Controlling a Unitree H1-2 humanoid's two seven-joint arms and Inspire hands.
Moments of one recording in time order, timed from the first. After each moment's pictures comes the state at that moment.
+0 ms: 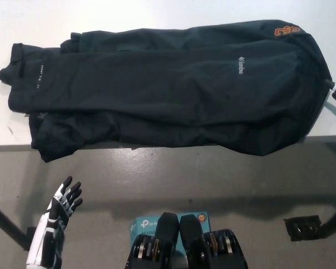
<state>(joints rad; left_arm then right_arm) 0.14 0.12 0.04 -0.20 -0.07 -0.05 -0.08 -0.83 -0.38 -0.35 1.03 0.45 0.16 0.21</state>
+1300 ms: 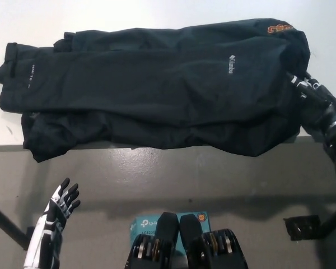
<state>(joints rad) 0.16 0.12 0.05 -0.20 -0.07 -0.06 -0.08 -0.92 -0.22 -0.50 1.12 0.53 0.24 0.21</state>
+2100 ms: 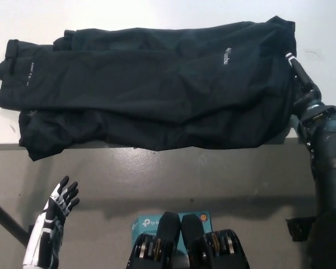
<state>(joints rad) 0.15 0.13 0.05 -0.20 -0.07 -0.06 -0.08 -0.96 -0.09 -0.66 0.95 0.65 0.32 0.01</state>
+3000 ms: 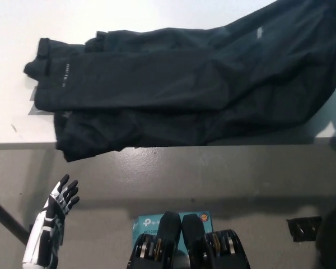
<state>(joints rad) 0.14 0.14 0.05 -0.20 -0.06 -0.05 -0.08 -0.99 -0.13 -0.70 0.65 0.74 0.42 -0.05</state>
